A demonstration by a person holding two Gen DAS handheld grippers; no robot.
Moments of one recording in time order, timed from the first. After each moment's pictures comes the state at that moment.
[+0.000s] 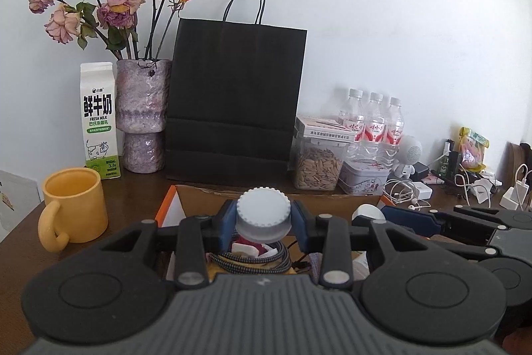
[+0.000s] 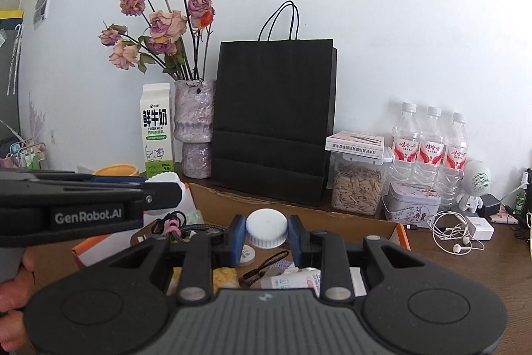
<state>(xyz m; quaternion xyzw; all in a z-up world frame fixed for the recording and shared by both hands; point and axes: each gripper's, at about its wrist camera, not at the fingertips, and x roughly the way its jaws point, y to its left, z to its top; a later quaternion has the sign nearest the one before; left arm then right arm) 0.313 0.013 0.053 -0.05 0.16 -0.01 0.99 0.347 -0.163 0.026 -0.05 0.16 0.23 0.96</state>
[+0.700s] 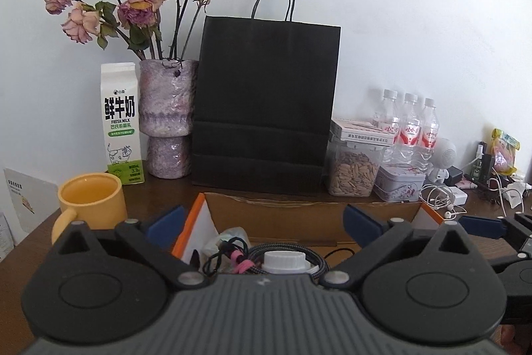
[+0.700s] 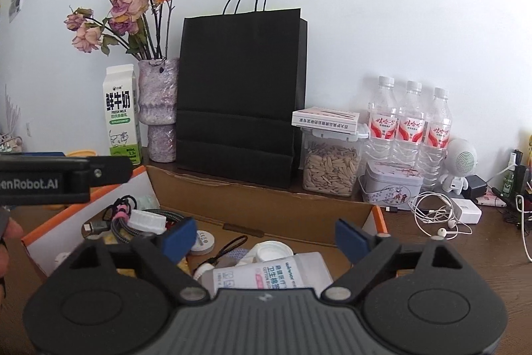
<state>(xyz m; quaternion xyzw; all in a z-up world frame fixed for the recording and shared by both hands) 0.334 0.028 0.045 -0.04 0.16 0.04 0.99 0.380 -0.178 0.006 -0.05 0.18 0.19 0.96</state>
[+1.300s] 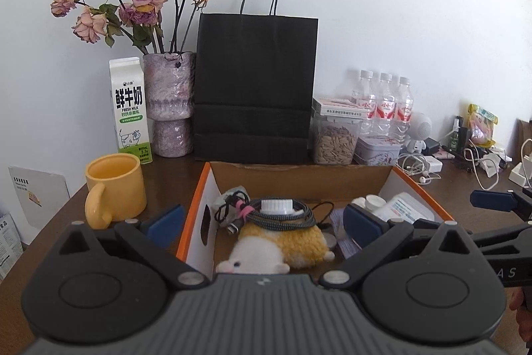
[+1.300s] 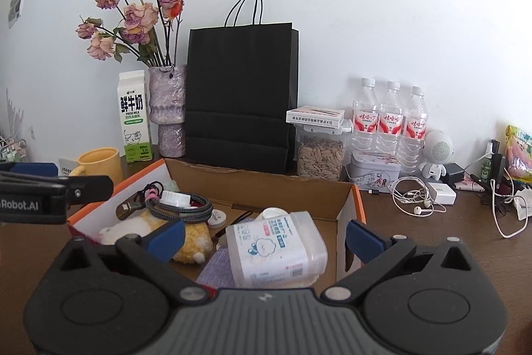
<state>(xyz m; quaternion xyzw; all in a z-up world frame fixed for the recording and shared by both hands) 0.255 0.023 0.056 -0.02 0.20 0.01 0.98 0.300 -0.202 0.026 -0.04 0.20 0.18 0.96</state>
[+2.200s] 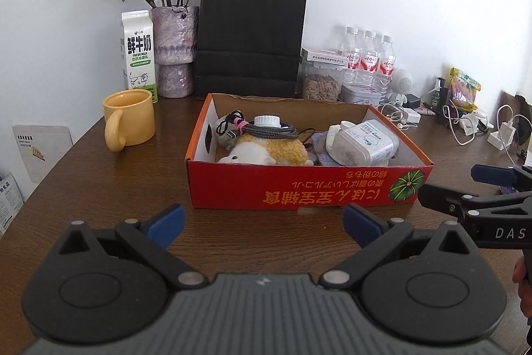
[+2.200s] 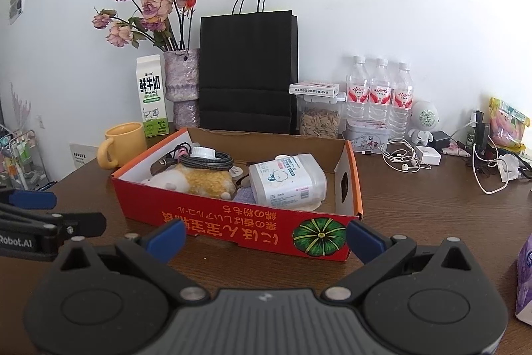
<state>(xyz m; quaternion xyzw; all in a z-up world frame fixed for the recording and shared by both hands) 0.173 0.018 0.041 -0.04 0.27 0.00 0.96 0.215 -0.221 0.025 -0.04 0.23 0.18 0.96</state>
